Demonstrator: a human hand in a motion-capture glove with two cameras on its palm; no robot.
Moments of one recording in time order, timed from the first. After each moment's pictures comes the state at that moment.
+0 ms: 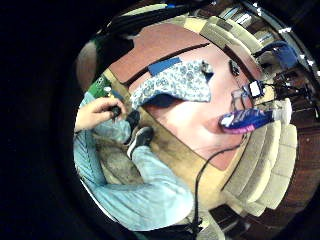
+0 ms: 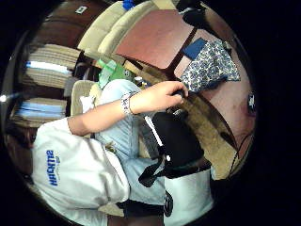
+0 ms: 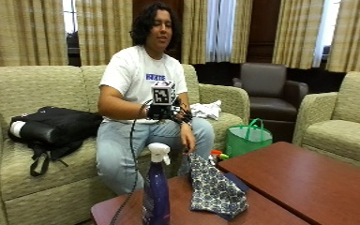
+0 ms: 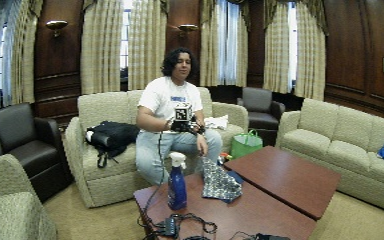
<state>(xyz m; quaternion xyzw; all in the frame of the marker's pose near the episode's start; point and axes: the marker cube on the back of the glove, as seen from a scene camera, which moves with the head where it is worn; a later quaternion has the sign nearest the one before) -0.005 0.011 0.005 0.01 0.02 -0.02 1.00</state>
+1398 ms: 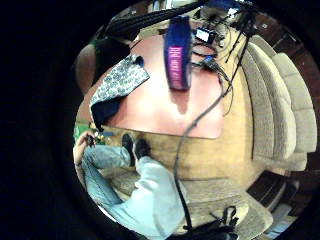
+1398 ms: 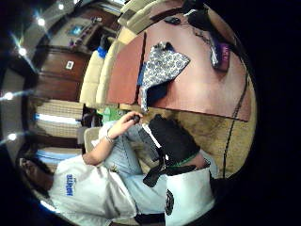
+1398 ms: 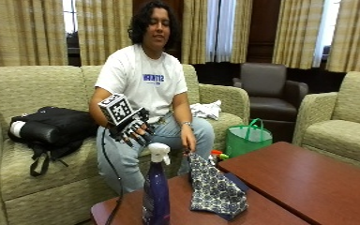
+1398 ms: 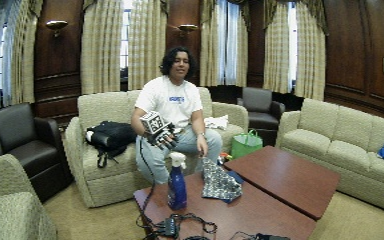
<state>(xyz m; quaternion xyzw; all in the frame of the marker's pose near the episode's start) 0.132 0.122 0.011 0.10 -0.06 0.24 0.96</state>
